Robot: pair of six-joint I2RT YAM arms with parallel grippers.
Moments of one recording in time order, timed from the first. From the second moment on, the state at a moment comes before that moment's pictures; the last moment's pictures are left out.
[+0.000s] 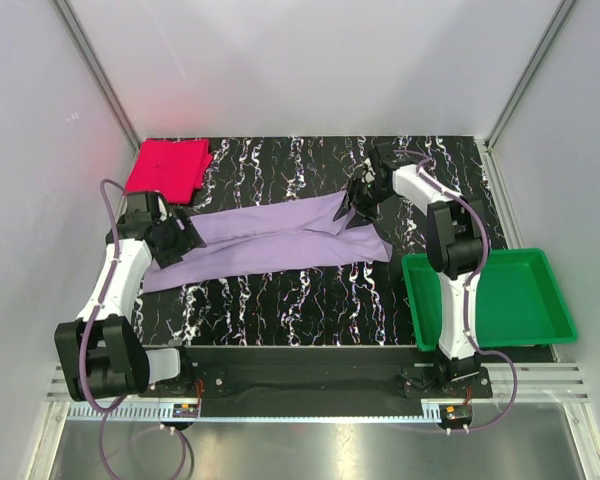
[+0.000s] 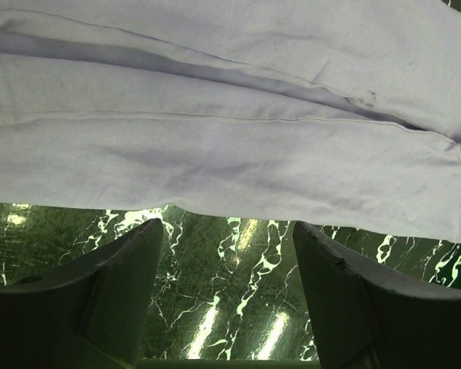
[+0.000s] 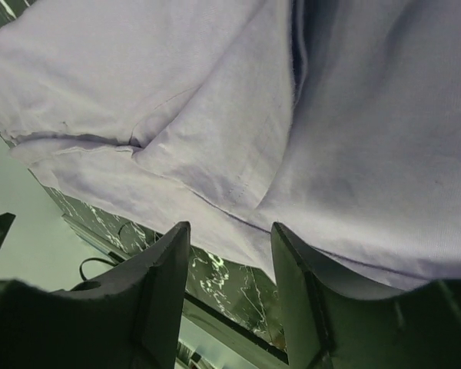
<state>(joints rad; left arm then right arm) 0.12 1.26 0.93 -0.68 0.17 -0.44 0.27 2.20 1.74 -0.75 -0.52 0.59</state>
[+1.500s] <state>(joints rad) 0.12 1.37 0.91 -0.62 0.27 -0.44 0.31 2.46 2.22 -0.78 -0.54 0.69</state>
